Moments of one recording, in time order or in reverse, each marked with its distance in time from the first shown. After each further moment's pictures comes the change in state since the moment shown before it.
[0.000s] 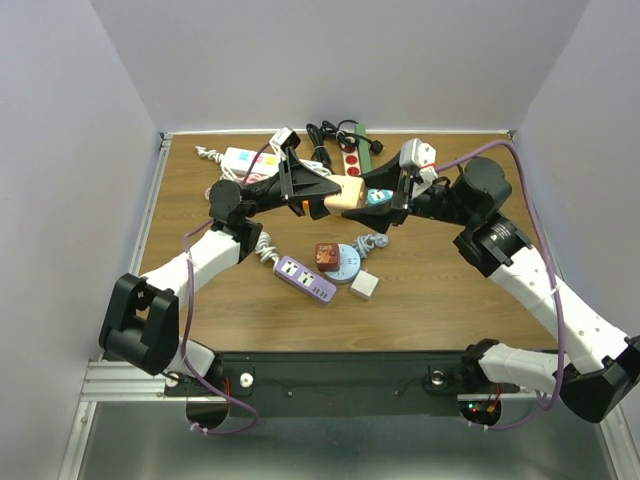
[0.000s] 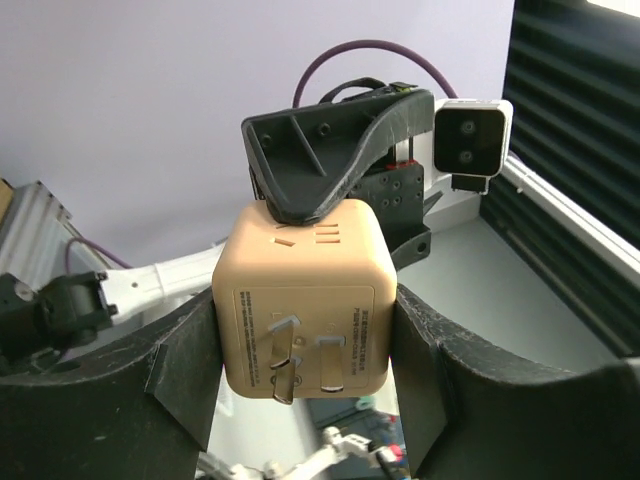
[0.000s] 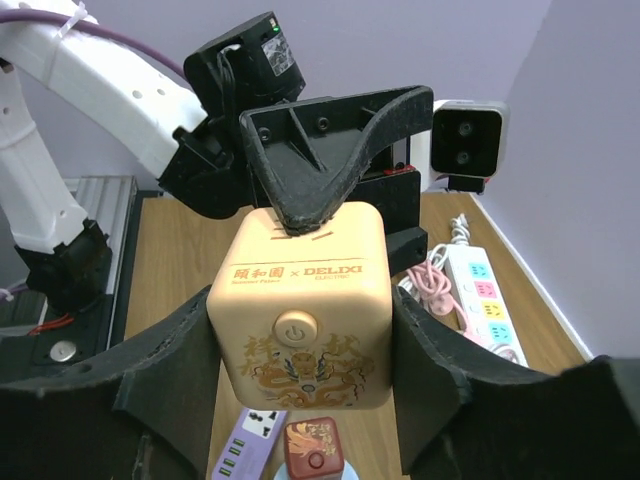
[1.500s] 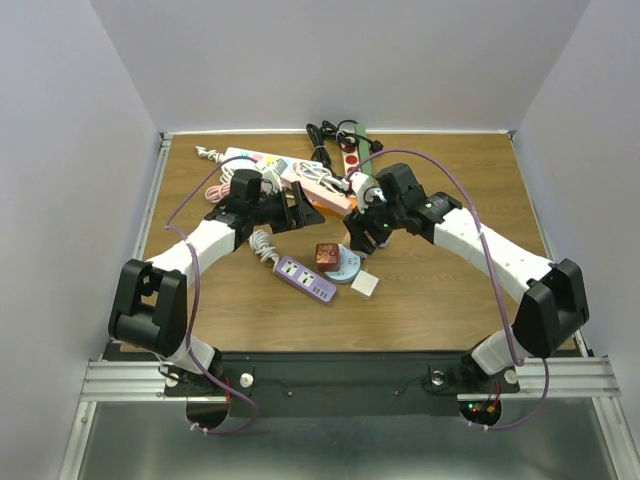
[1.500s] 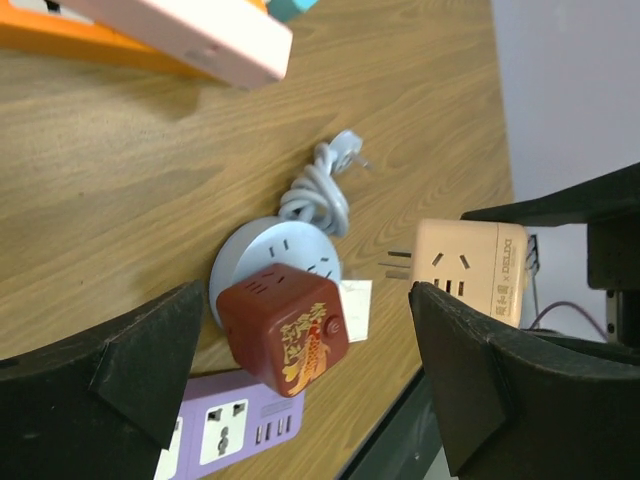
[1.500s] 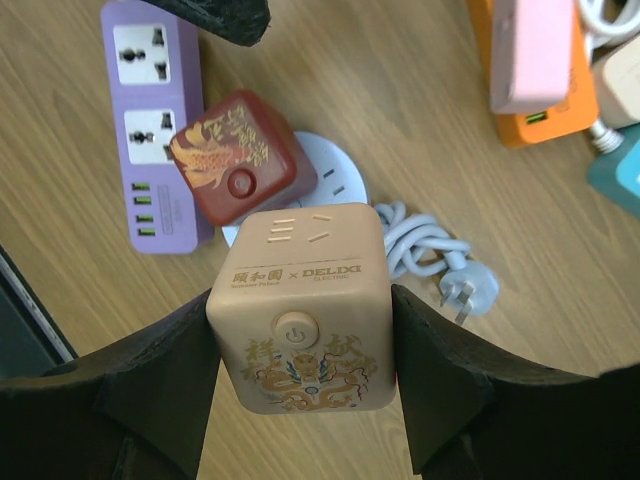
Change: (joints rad) left arm 0.134 0.088 0.033 -1.135 -0.373 1.274; right arm 0.005 0.384 0.069 -0.639 0.394 -0.142
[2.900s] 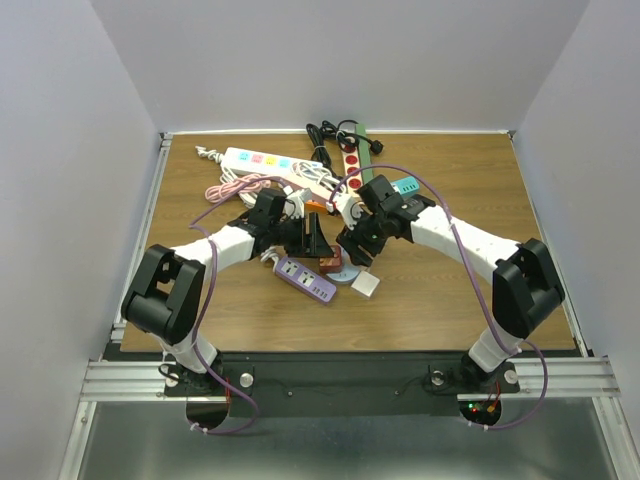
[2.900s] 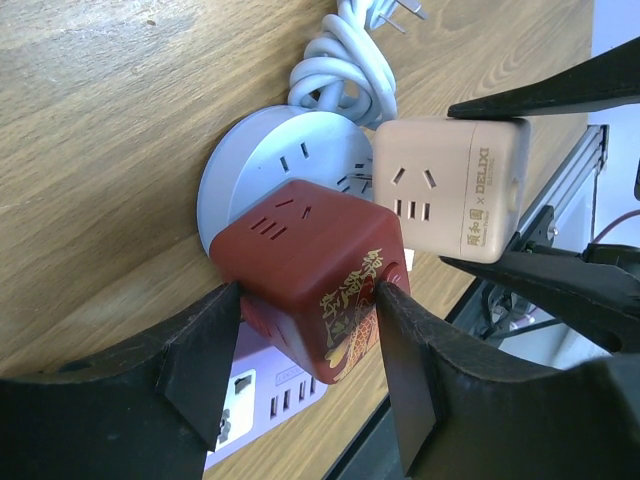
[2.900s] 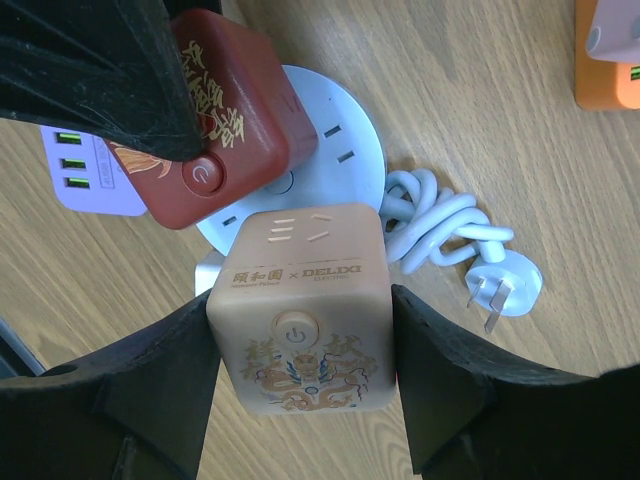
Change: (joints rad) left arm -0.134 0.106 -0.061 -0.068 0.014 0.116; right arm 0.040 0.163 0.009 -0.084 0.058 -0.127
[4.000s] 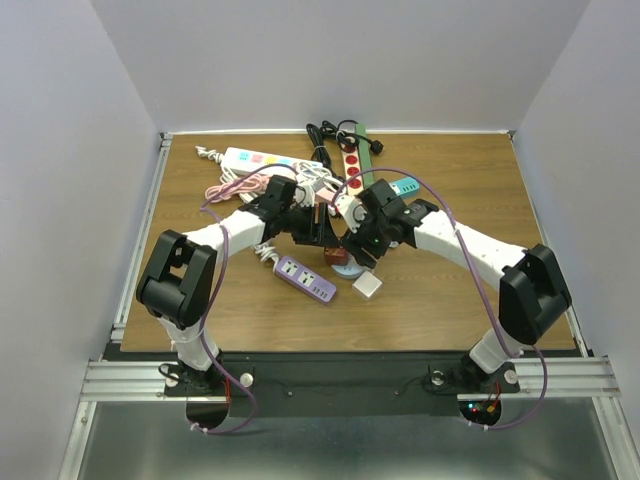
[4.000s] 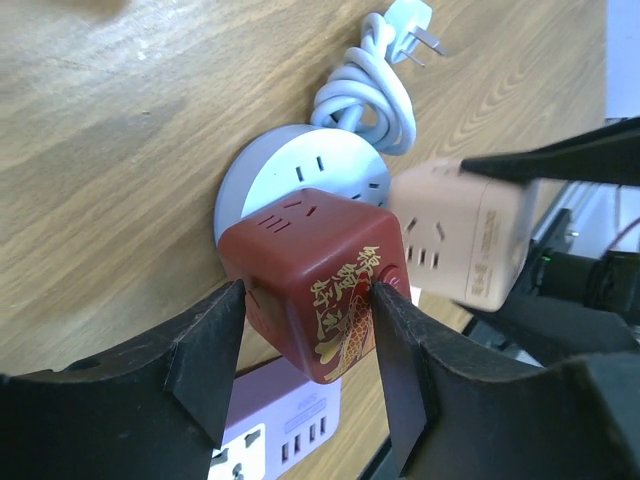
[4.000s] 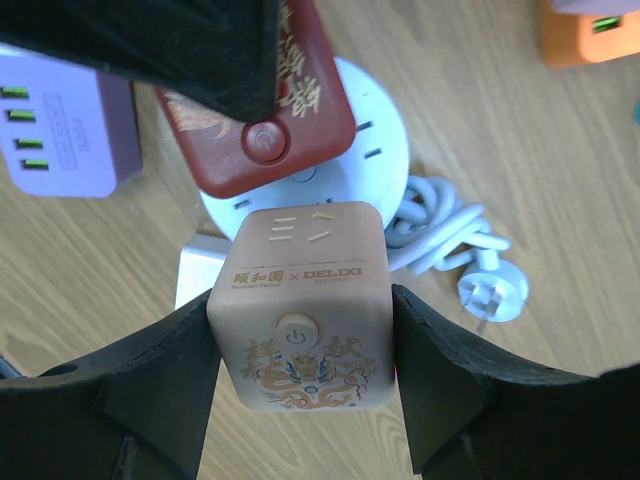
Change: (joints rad) left arm -0.008 0.118 0.161 -0.056 0.003 0.073; right arm 0.019 -0.056 -0.055 0.005 0.090 0.009
